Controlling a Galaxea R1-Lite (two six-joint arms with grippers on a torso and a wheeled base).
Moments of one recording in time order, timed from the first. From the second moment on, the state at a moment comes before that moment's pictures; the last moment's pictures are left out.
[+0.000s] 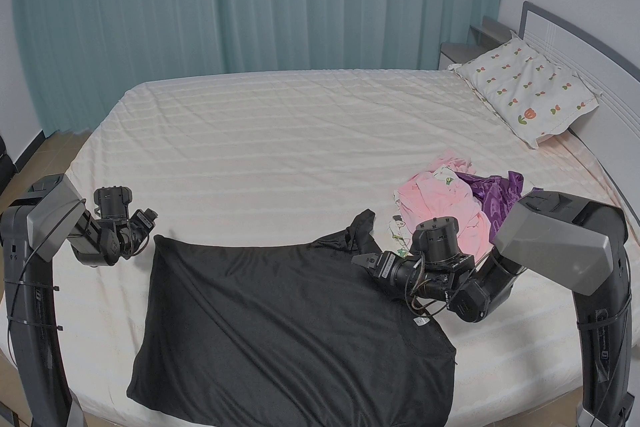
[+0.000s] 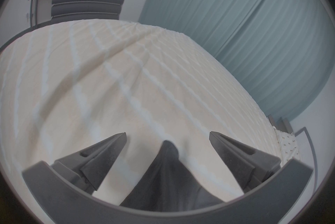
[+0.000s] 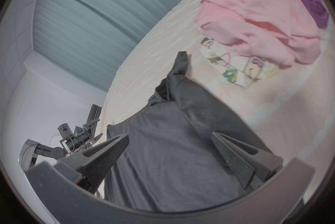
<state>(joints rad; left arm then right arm) 0.18 2.48 -1.27 -0.64 0.09 -0.73 0.48 2.44 -1.02 -0.88 0.10 0.80</state>
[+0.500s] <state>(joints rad) 0.16 2.33 -0.96 -0.76 0.06 -0.89 0.55 2.56 -1.29 -0.71 0.10 0.80</state>
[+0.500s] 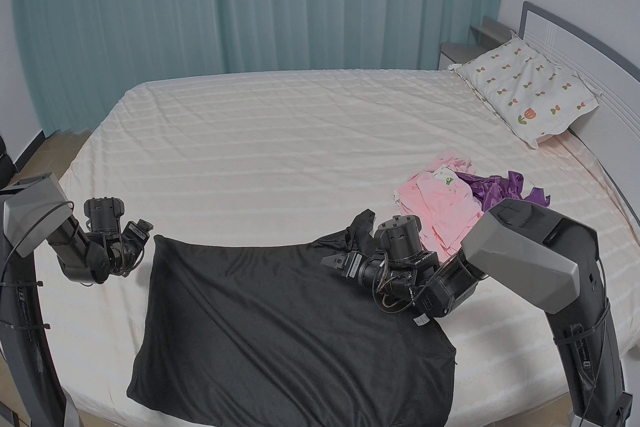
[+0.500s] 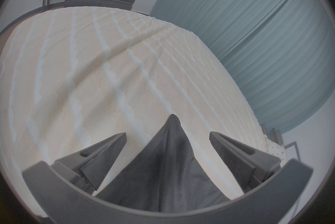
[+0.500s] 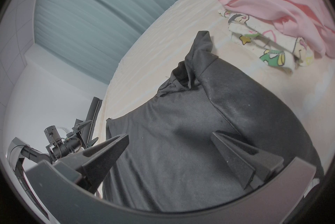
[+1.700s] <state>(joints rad) 0.15 2.30 -0.85 -0.81 0.04 -0.94 0.39 2.59 -1.42 -0.69 -0.08 0.72</state>
